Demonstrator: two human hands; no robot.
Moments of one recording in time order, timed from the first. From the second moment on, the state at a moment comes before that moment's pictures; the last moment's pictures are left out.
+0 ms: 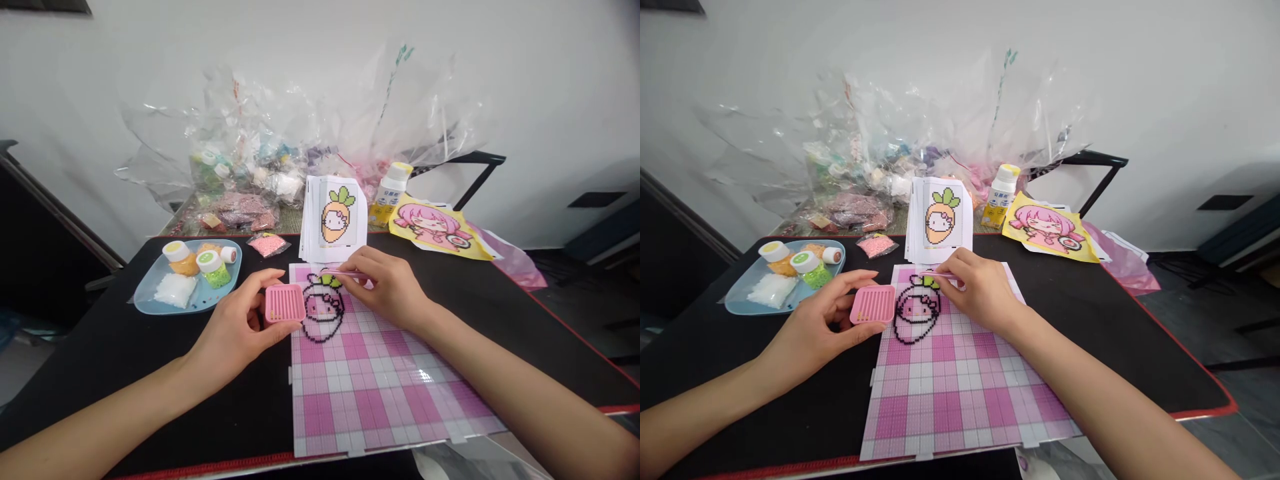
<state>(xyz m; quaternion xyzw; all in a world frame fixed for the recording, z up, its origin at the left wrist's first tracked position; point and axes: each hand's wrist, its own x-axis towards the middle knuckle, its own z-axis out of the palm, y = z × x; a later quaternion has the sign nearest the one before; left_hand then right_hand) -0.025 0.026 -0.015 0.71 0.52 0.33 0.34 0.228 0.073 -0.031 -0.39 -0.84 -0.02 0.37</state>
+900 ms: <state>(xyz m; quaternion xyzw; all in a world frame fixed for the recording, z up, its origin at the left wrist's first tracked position) -0.025 0.025 -0.015 0.72 0.51 0.33 0.33 0.230 0.078 -0.037 -0.41 -0.85 -0.03 0.34</state>
